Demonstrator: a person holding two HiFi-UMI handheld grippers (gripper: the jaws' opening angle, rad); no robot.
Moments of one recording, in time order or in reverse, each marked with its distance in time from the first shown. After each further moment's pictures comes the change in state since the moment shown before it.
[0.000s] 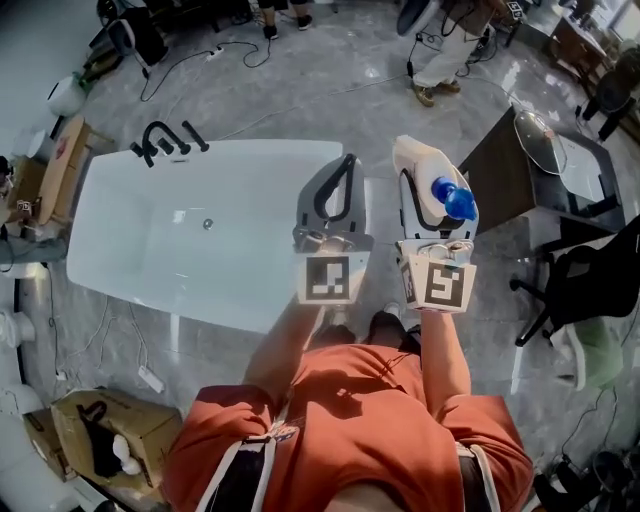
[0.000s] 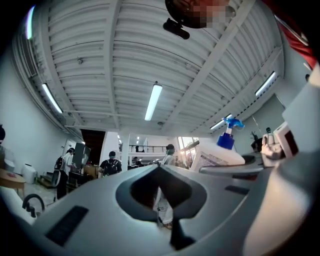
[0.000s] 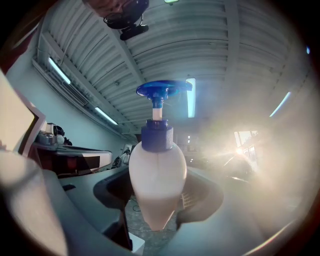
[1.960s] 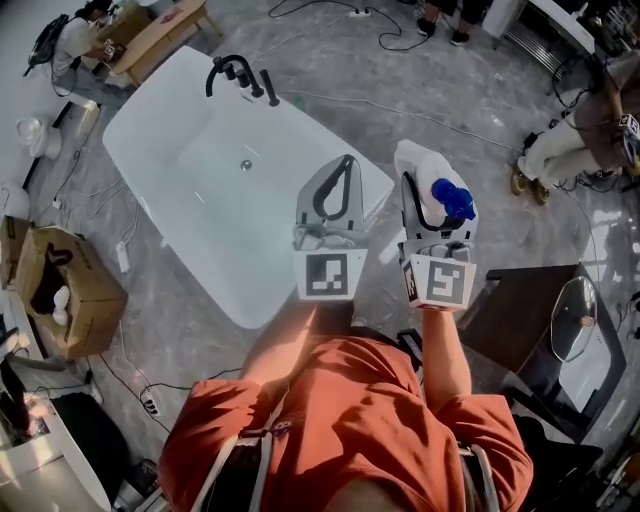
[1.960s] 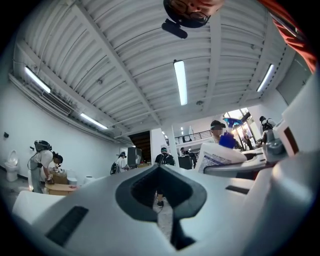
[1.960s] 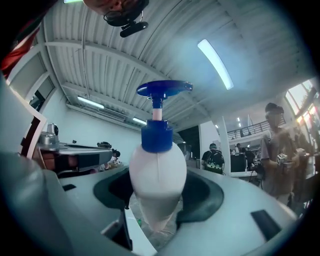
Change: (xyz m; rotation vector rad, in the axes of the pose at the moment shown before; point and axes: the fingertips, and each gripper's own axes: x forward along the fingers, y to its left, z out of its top) left arm 0.116 0.107 -0.083 0.144 0.097 0.624; right arm 0.223 0.018 -0.096 0.131 -0.007 0.631
